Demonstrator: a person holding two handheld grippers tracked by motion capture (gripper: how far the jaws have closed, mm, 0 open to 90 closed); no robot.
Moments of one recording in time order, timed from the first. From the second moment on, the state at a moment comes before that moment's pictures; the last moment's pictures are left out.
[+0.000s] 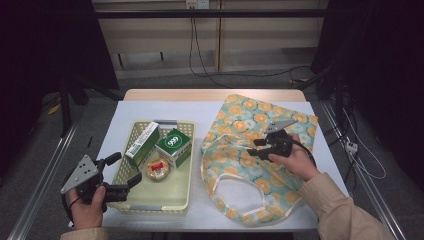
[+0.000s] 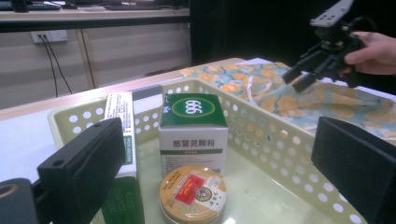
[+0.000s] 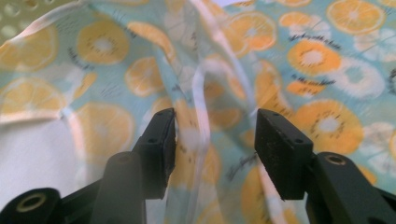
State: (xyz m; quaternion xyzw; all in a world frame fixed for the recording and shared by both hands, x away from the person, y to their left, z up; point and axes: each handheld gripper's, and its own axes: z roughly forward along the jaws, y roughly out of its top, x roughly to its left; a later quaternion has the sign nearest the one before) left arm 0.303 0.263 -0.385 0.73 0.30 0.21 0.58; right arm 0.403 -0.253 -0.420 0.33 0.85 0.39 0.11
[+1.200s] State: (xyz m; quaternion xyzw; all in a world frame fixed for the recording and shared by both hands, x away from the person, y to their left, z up) left arm 0.301 0.265 -0.383 0.72 0.31 0.21 0.59; right arm 0.359 -0.263 -0.432 0.31 0.86 0.40 0.08
